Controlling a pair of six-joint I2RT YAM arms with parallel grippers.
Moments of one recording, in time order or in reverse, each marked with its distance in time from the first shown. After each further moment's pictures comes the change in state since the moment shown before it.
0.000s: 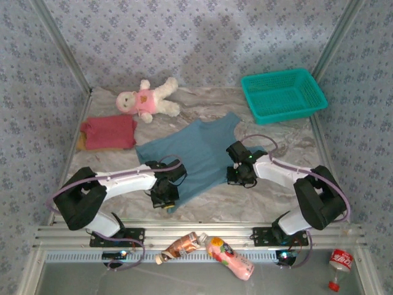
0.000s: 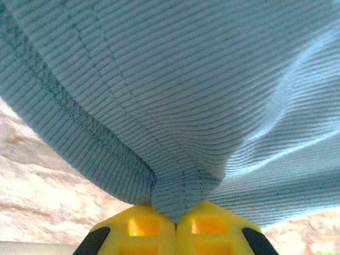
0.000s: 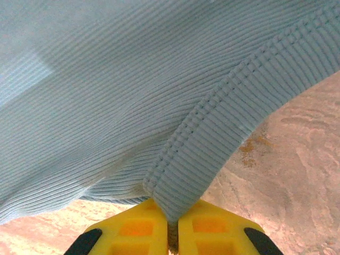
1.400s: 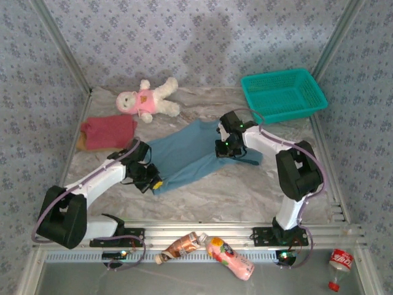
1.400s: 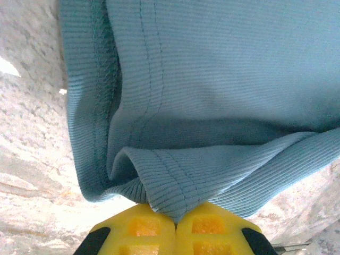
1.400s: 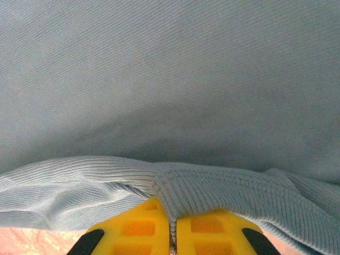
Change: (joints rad) left arm 0.513 -0.198 -0.077 0.107 0.221 0.009; right arm -0.108 0.339 0.469 -0.051 -0.173 -0.259
